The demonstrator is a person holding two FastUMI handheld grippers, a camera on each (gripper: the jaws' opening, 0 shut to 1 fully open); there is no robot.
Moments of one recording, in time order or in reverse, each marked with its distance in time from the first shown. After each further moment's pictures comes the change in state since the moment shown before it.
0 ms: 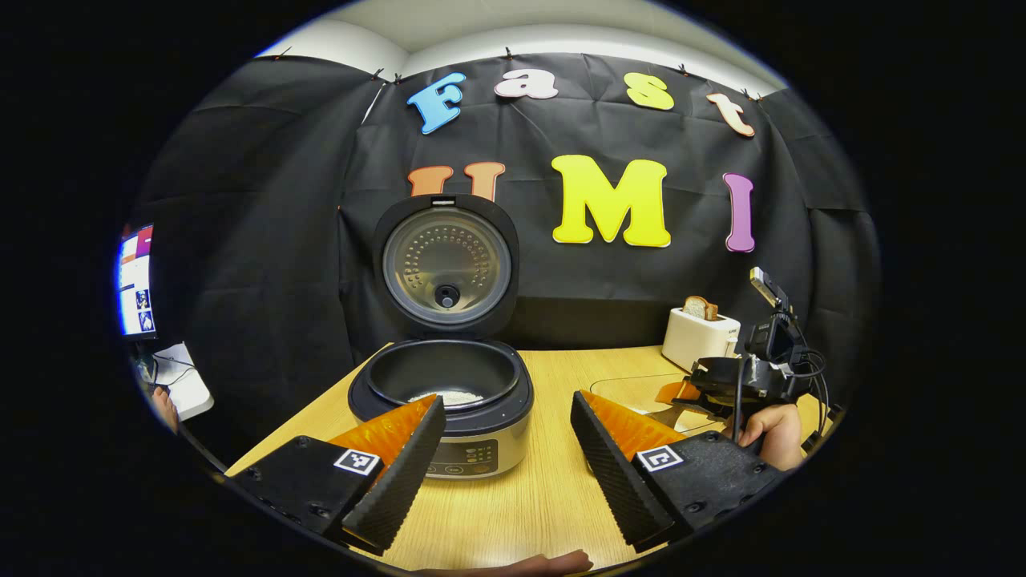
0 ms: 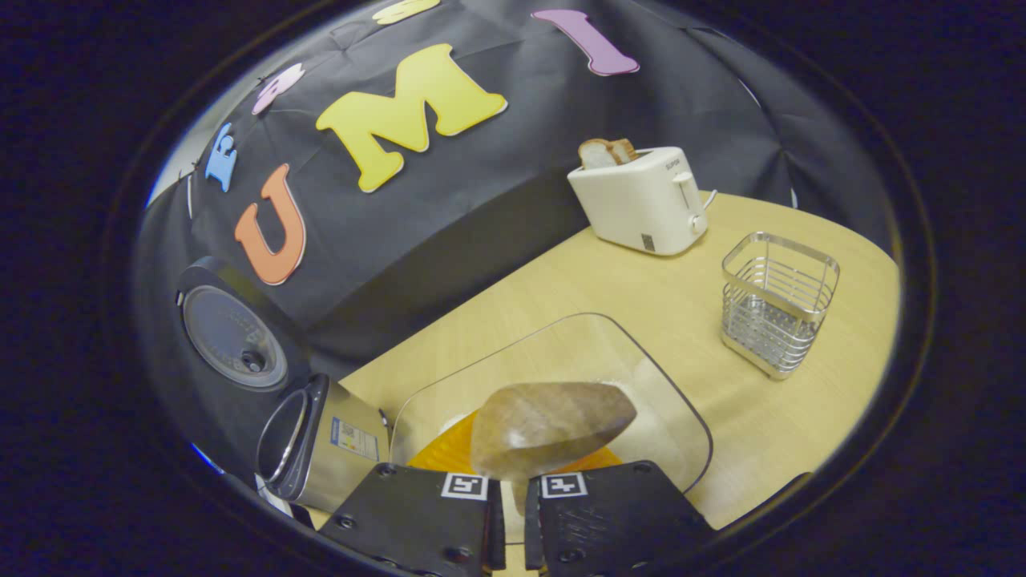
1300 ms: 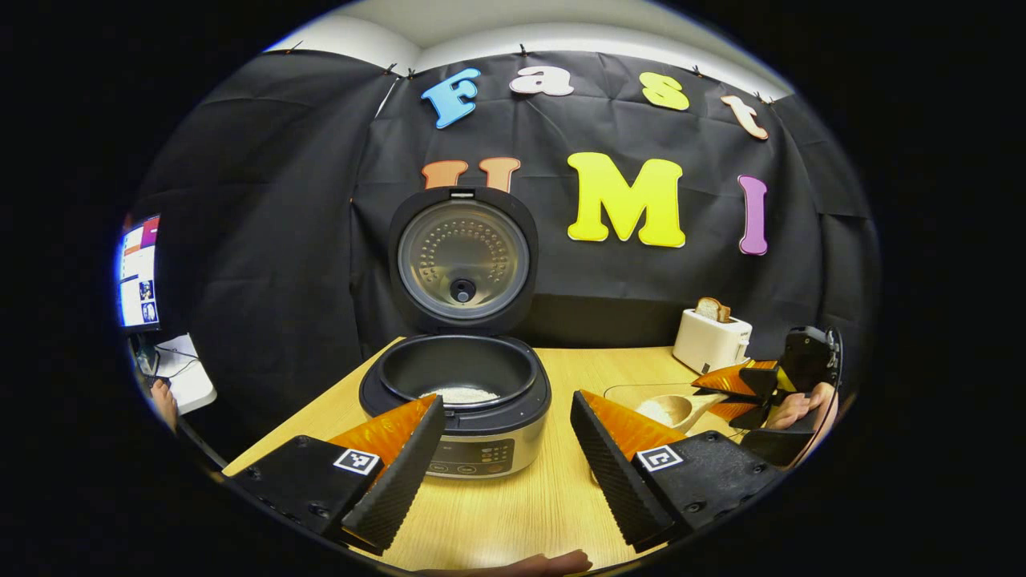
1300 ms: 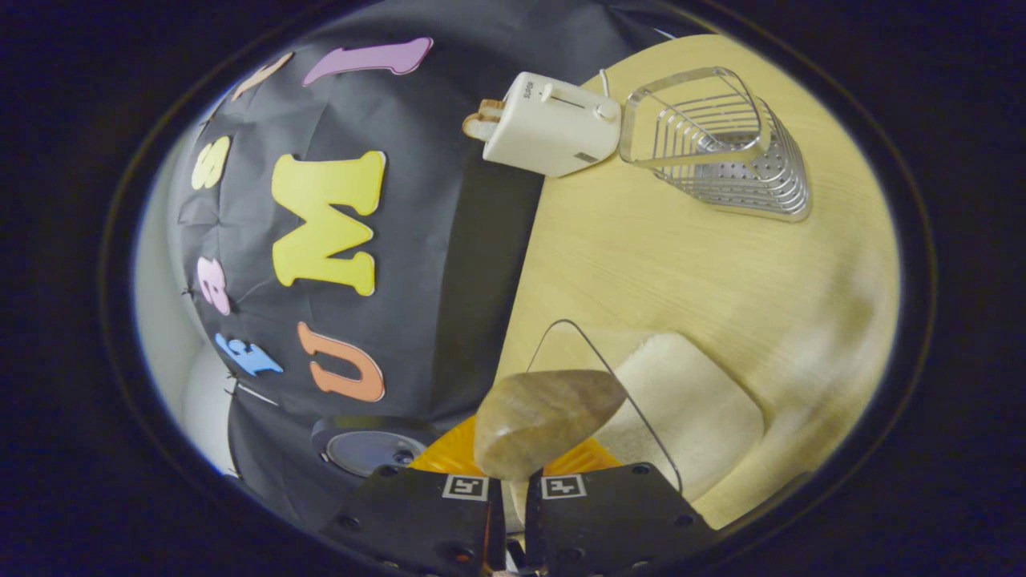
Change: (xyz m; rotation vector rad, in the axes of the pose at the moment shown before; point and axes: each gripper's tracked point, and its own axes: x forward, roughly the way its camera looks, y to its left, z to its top) left arm 0.005 0.019 -0.005 -0.024 0.013 0.040; right arm -0.032 0.007 0.031 0.696 0.121 0.331
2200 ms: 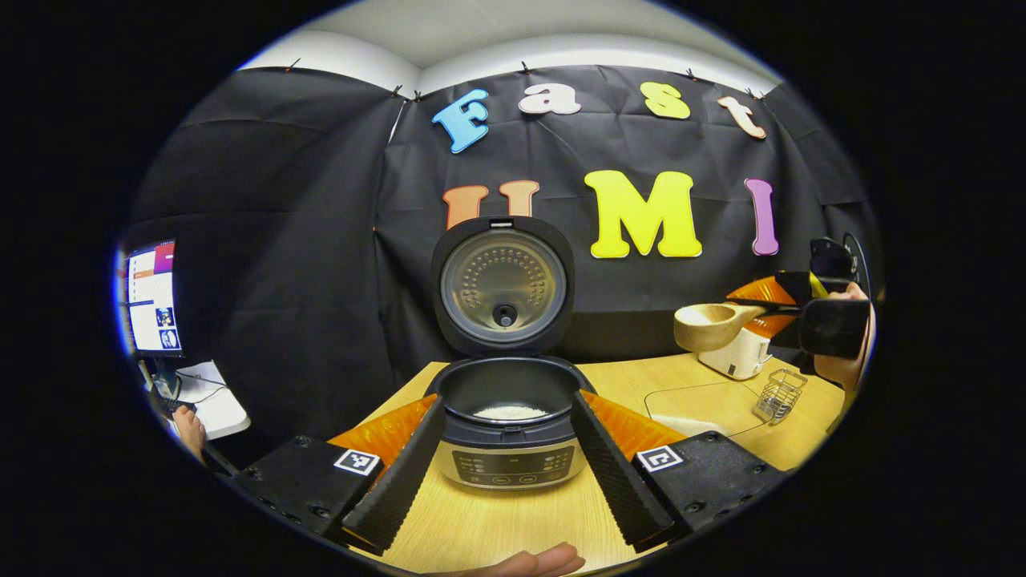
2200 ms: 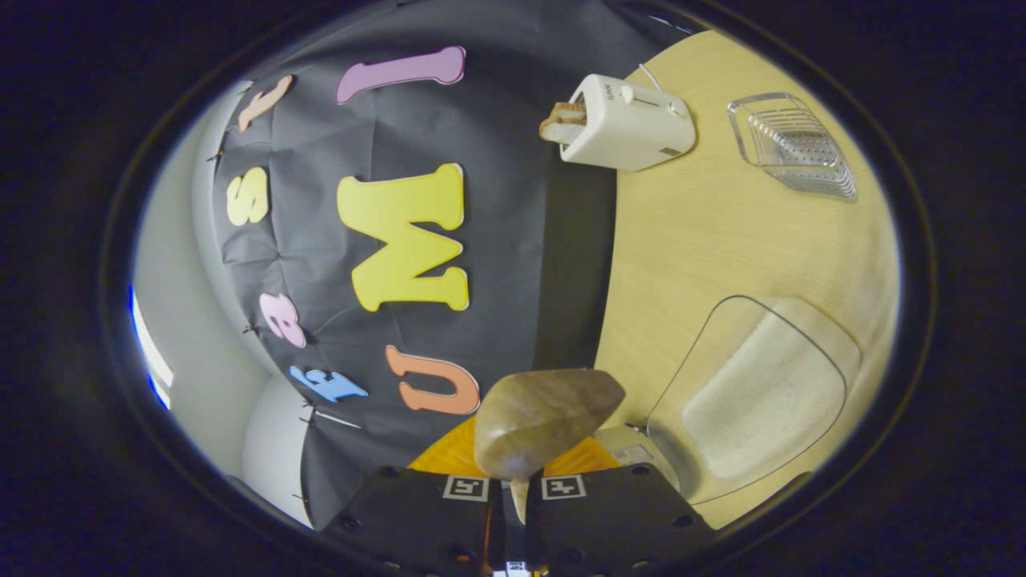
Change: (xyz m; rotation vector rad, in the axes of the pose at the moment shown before) left arm -0.021 0.054 0.018 0.069 -0.081 0.068; right arm -0.016 0.137 -0.008 0.081 -0.018 0.242
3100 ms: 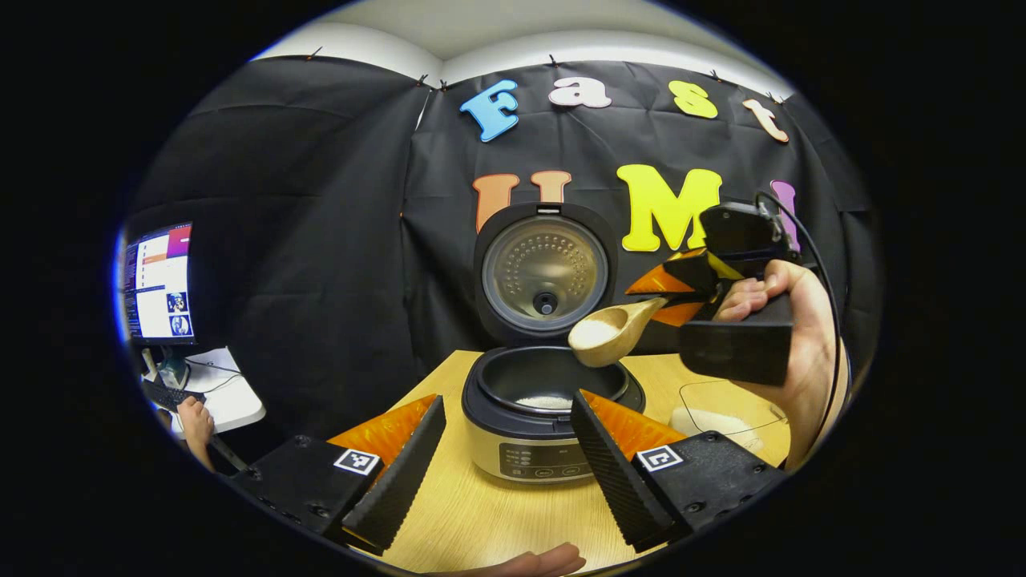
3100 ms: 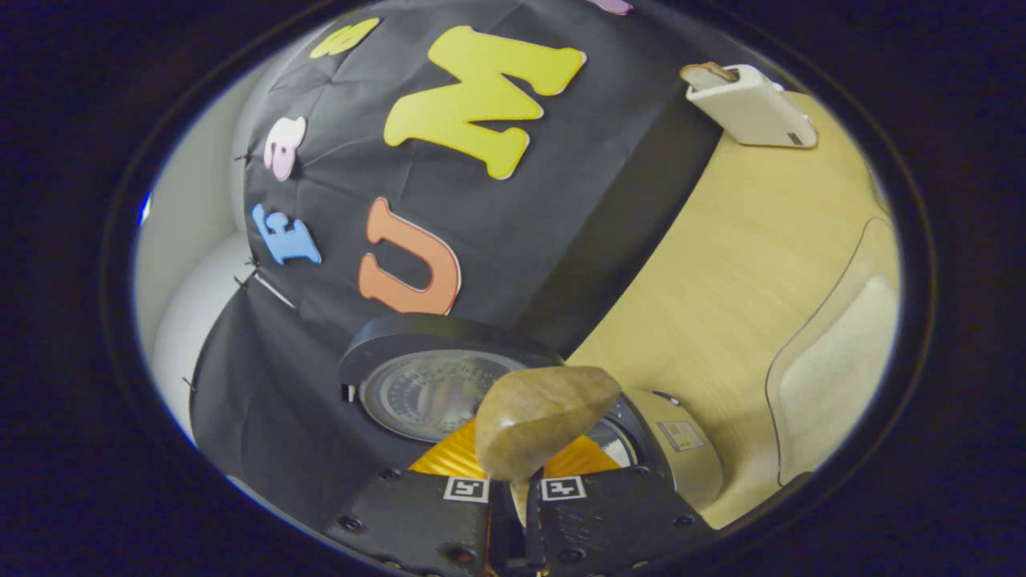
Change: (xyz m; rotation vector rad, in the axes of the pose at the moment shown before) left arm 0.001 0.044 -0.011 -0.039 0.037 0.059; right arm 0.130 -0.008 -0.166 -0.491 0.170 -0.159
